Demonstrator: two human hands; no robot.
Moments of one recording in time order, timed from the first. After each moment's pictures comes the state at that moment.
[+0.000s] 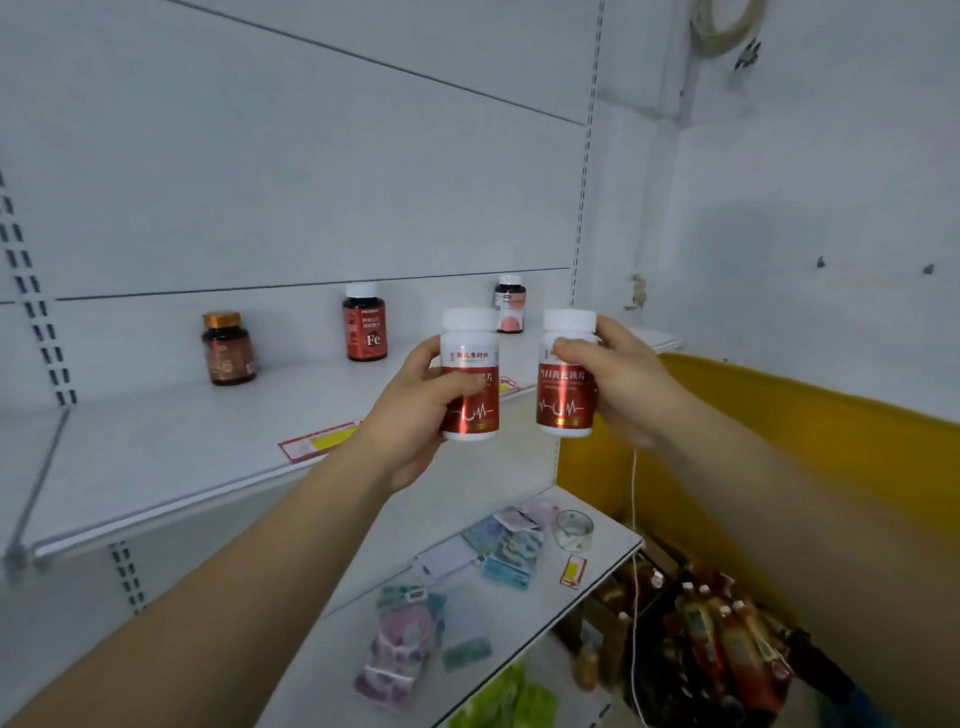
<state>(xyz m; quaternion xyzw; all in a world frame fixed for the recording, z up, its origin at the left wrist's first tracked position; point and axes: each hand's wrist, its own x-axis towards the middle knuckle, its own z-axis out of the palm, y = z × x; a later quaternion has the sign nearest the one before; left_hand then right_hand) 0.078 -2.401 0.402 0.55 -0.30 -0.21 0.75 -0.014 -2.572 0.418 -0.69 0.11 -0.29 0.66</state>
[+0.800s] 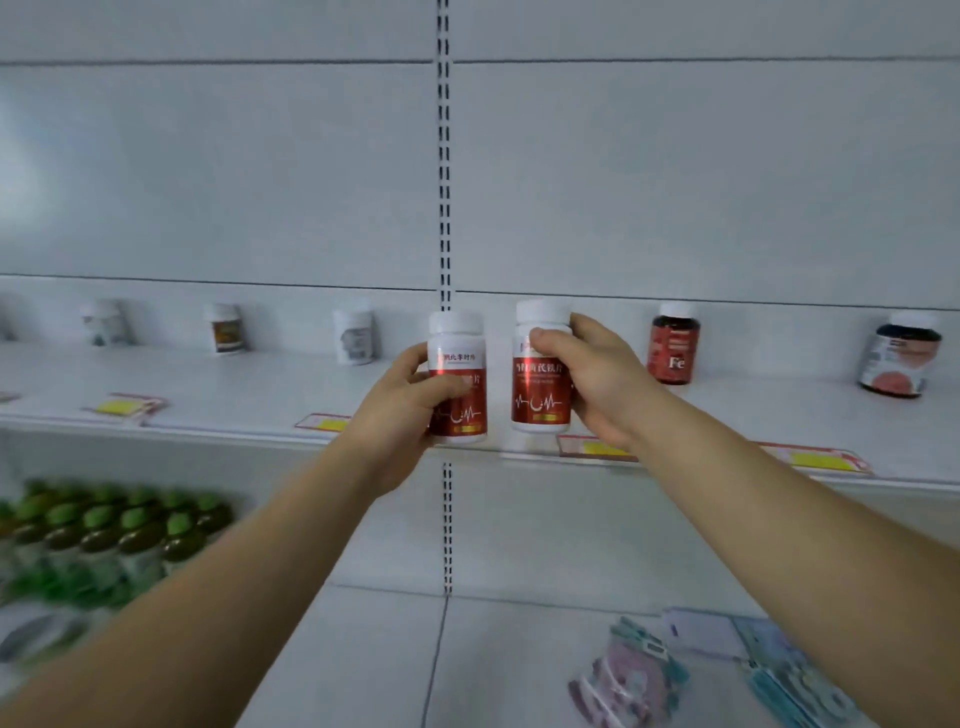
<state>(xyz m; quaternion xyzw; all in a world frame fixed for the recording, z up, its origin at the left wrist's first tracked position) 0.073 -2.216 0.406 0.62 -0.07 0.10 0.78 0.125 -2.392 0.433 -0.65 -0.19 -0.01 0.74</state>
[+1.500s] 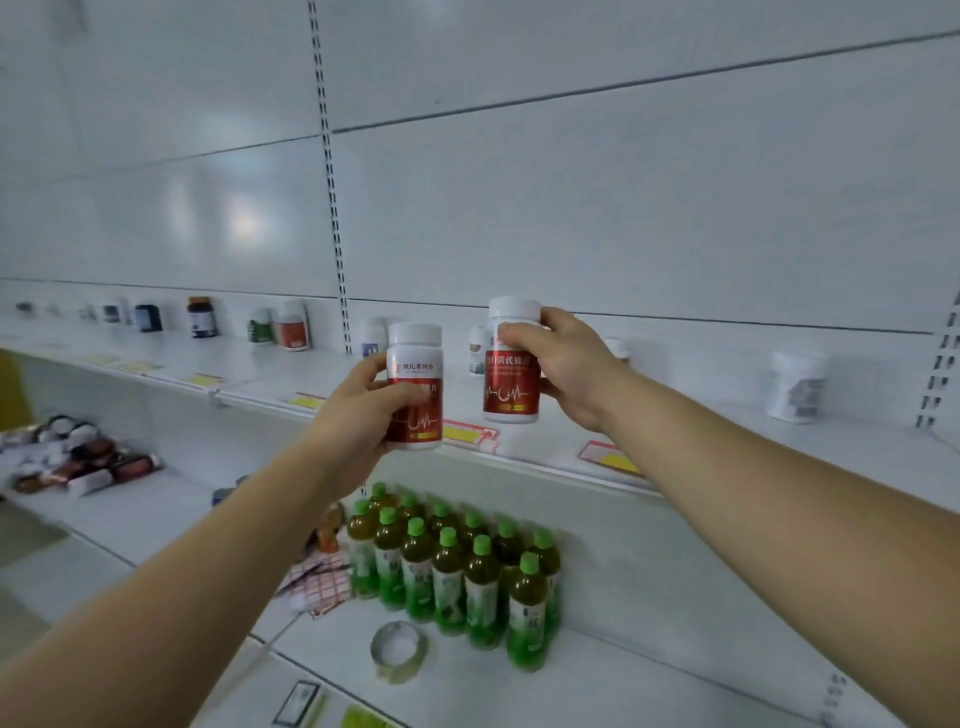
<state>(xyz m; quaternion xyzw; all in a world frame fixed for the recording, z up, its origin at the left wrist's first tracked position) -0.010 -1.698 0.423 0.64 0.08 0.26 0.72 0.111 -1.853 0.460 -0.64 -0.31 0.10 0.69</state>
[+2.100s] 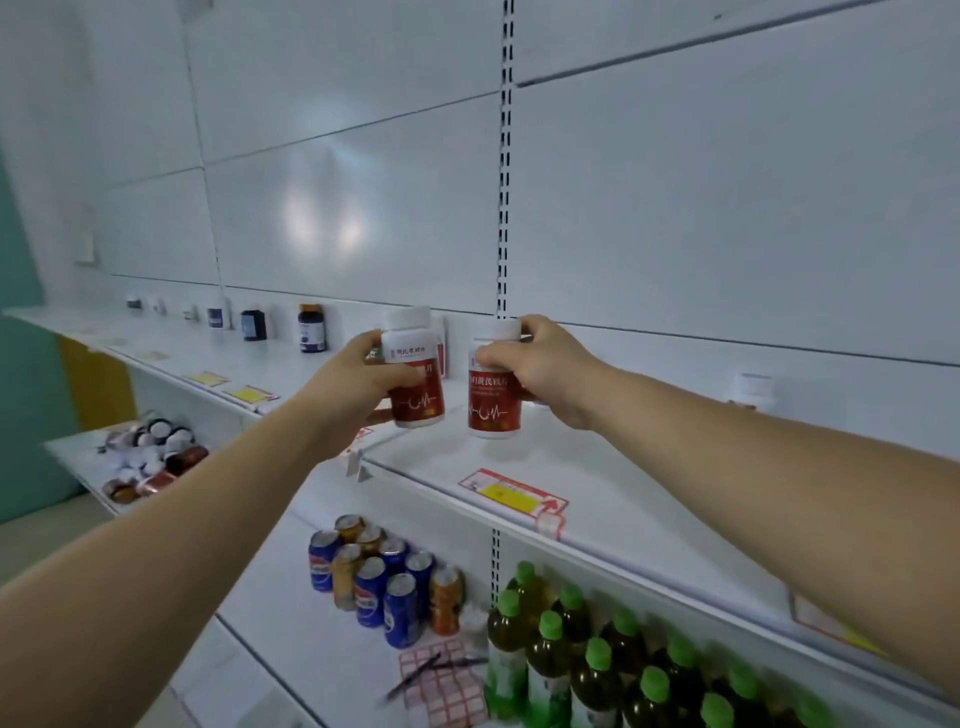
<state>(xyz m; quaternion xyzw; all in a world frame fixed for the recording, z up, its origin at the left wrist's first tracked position) 0.062 -1.349 0.439 0.70 0.16 0.28 0.63 0.196 -1.496 0.455 -0.70 -0.37 0.12 0.60</state>
